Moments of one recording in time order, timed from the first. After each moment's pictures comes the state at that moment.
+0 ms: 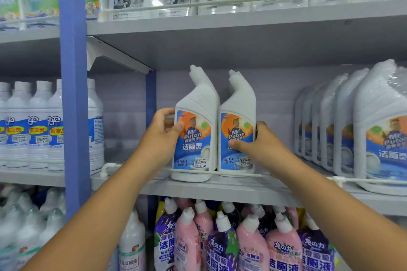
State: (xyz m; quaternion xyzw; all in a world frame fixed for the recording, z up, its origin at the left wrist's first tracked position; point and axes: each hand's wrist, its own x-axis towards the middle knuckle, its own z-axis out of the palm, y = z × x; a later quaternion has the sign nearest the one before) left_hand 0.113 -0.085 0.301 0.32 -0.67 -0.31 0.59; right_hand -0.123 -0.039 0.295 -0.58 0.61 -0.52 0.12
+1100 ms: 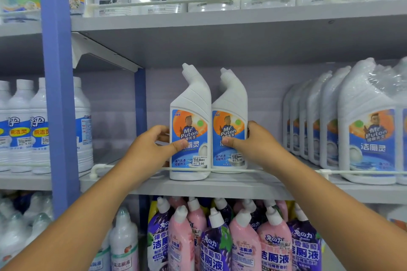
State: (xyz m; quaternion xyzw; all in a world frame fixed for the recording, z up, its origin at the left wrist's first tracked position) left_hand 0.124 -0.078 0.288 0.41 -0.72 -0.28 0.49; right_hand -0.121 -0.031 0.297 -0.59 0.62 -0.51 0.11
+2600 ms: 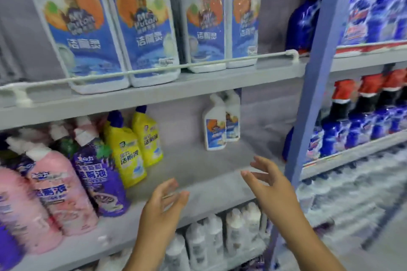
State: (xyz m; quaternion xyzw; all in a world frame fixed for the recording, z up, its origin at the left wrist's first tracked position) left_hand -0.282 0.128 -0.016 0.38 -0.64 -0.54 0.38; right_hand -0.471 0.280 0.019 -0.30 0.72 -0.61 0.15
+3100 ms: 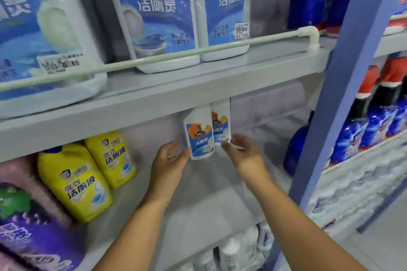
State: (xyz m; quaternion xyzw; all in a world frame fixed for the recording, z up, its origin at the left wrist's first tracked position) left_hand -0.469 0.001 -0.019 0.39 -0.66 -0.53 0.37; right_hand -0.613 0.137 -0.004 -0.23 0.72 -0.63 0.19
